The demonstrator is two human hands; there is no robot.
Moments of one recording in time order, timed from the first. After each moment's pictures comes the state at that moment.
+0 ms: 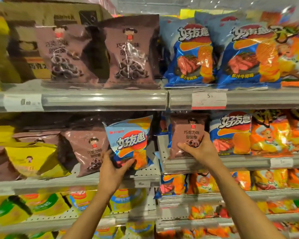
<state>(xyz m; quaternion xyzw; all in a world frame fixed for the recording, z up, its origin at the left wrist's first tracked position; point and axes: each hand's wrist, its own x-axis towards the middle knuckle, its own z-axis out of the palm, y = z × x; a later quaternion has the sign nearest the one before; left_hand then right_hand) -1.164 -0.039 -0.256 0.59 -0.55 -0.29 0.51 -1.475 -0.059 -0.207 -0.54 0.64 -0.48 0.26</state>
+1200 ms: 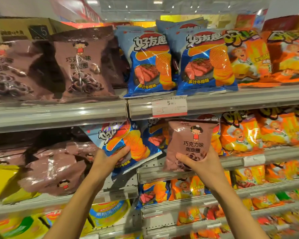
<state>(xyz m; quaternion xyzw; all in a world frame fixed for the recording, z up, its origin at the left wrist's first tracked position) -1.238 -0.060 -0.174 0.36 -0.71 -0.41 0.45 -1.529 0.012 -0.186 -0.52 0.56 -0.58 0.29</state>
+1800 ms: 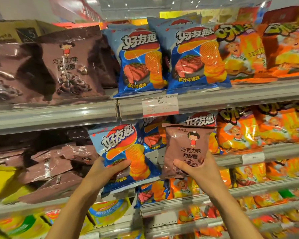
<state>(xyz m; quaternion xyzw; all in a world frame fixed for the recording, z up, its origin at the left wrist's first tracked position) -1.237 -0.031 -0.183 0.40 -0.66 -0.50 0.40 -1.538 0.020 -0.204 -0.52 0.55 -0.57 0.32</state>
